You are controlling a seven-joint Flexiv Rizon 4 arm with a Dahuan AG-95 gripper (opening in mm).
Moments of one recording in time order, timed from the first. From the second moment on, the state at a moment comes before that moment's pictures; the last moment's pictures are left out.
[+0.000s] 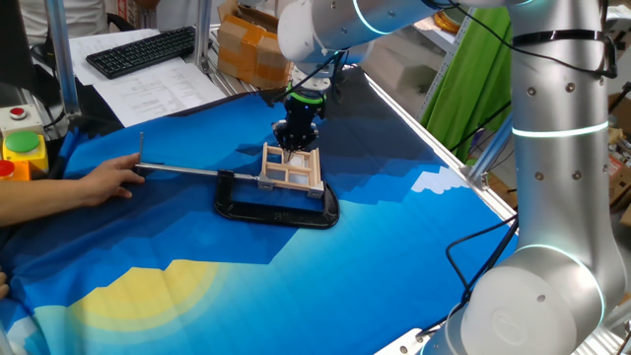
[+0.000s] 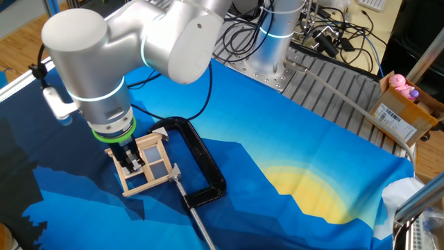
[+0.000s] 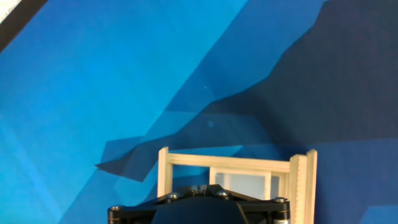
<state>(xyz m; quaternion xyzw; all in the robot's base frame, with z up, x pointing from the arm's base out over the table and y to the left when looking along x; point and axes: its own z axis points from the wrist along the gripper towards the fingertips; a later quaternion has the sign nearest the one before) 0.631 -0.109 0.012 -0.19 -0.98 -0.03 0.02</state>
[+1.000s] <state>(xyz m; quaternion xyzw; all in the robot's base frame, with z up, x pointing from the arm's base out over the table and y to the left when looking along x) 0.629 -0.108 0.010 -0.20 -0.98 -0.03 0.01</state>
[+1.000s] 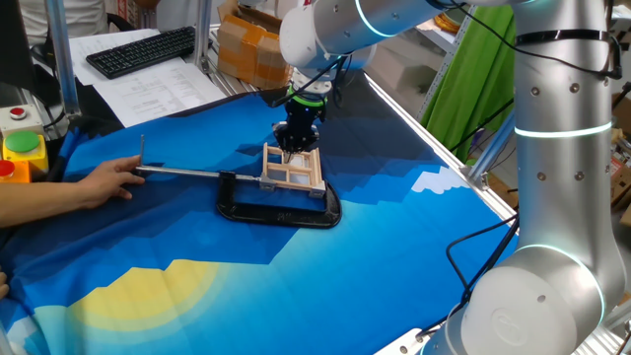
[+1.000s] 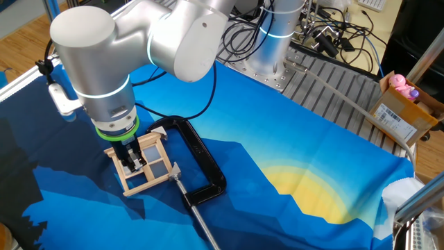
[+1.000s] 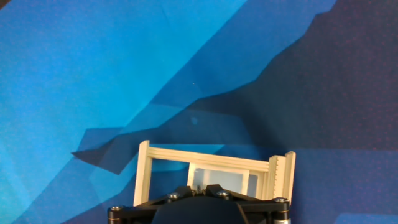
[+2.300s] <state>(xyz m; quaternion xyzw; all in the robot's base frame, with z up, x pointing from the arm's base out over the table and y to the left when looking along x) 0.633 -0.095 0.010 -0.22 -0.98 -0.04 0.01</state>
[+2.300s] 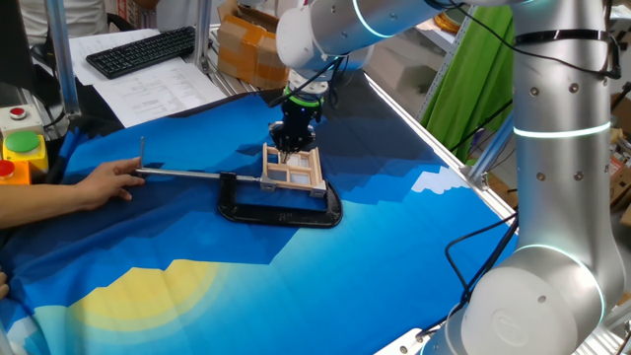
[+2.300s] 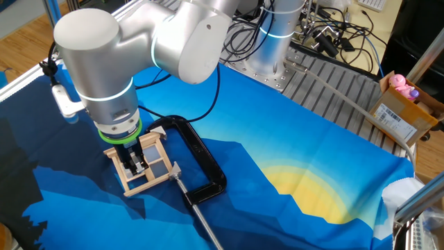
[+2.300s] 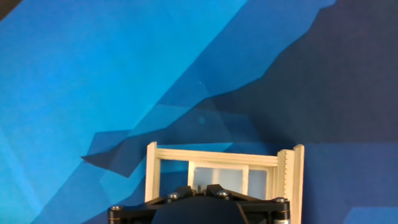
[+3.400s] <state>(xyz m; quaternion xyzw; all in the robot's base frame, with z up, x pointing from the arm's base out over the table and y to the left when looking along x) 0.641 -0.063 0.011 -0.26 -0.96 -0.04 0.00</state>
